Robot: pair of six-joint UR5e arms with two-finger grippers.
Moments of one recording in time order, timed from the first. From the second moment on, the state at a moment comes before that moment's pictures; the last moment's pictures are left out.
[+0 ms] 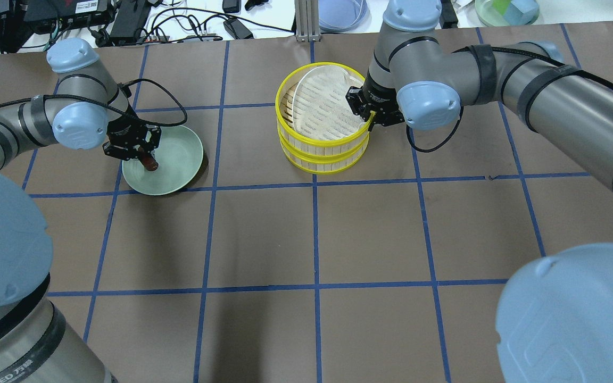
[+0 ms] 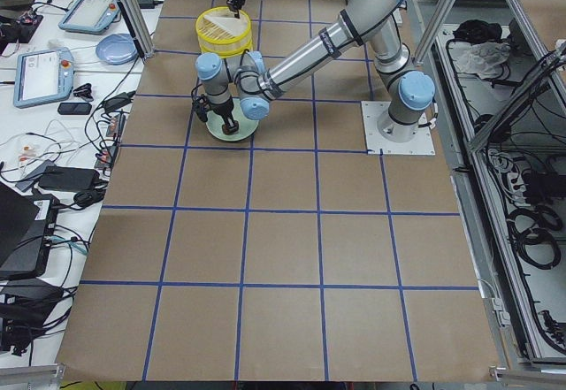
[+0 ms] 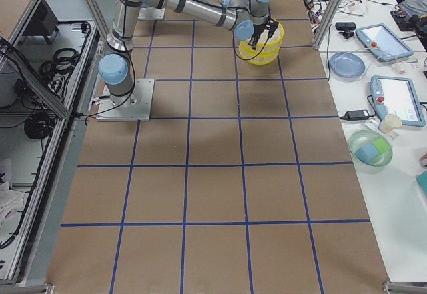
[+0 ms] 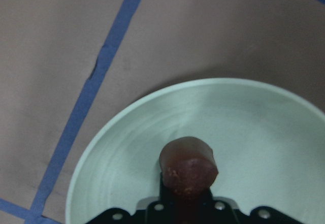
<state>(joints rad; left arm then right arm) -1.32 -2.12 -1.61 -1.03 1.53 -0.25 1.70 -1.10 1.56 -2.13 -1.48 0.61</state>
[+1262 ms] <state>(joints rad) -1.38 -2.06 -1.58 -1.00 1.46 -0.28 1.70 -1.10 1.56 -2.13 -1.48 0.61</state>
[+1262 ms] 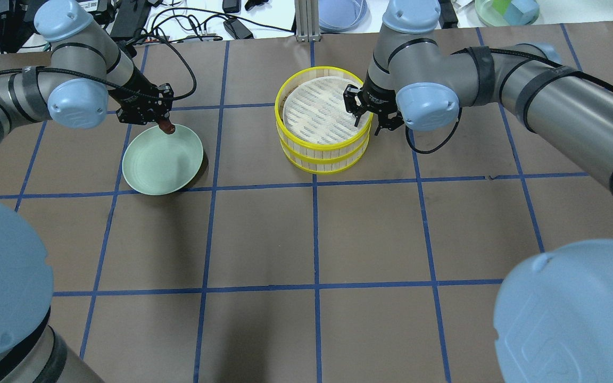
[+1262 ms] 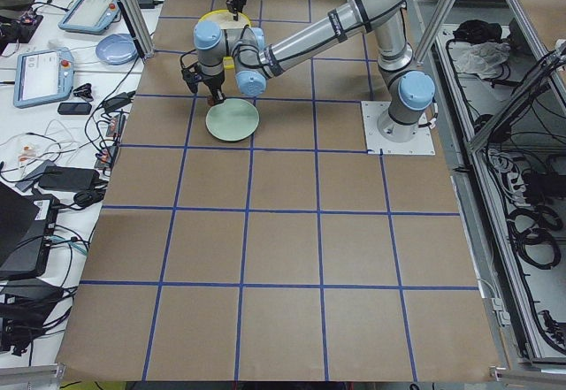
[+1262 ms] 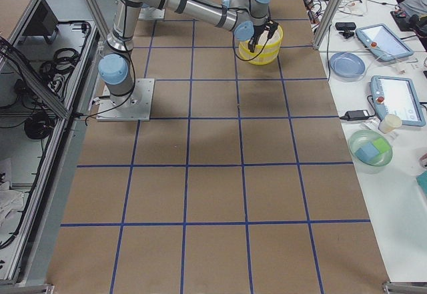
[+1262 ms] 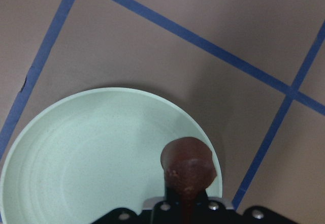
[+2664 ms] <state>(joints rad) -1.73 -2.02 -1.57 -0.78 1.29 -0.73 1.63 -1.68 1.55 -1.57 -1.64 0.20</state>
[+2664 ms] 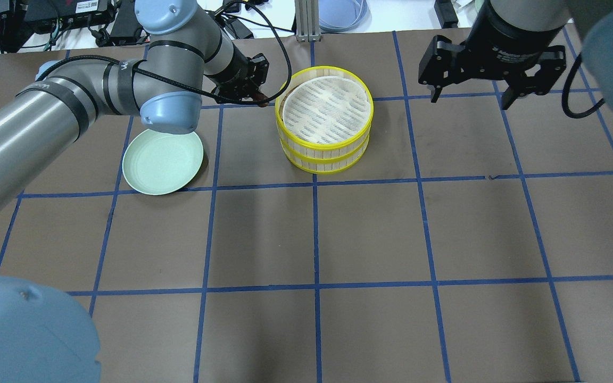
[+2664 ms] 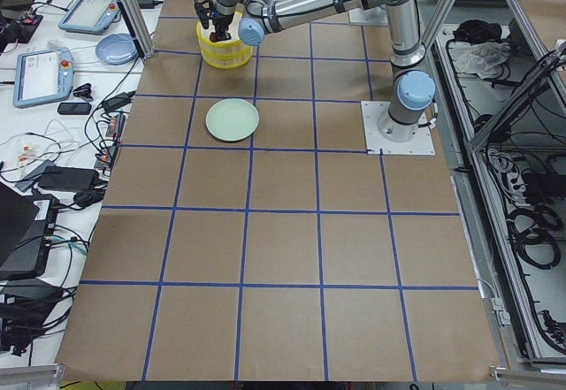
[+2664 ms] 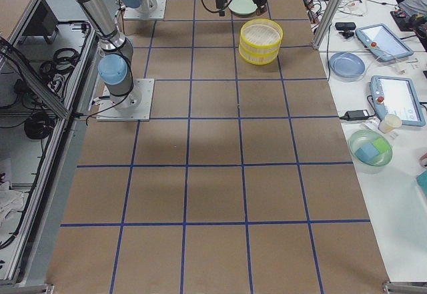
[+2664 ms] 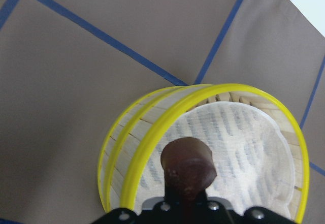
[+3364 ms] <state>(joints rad) -1.76 -2.05 -1.57 -0.77 1.19 -0.81 1.63 -1.67 1.56 -1.57 -1.60 0.20</state>
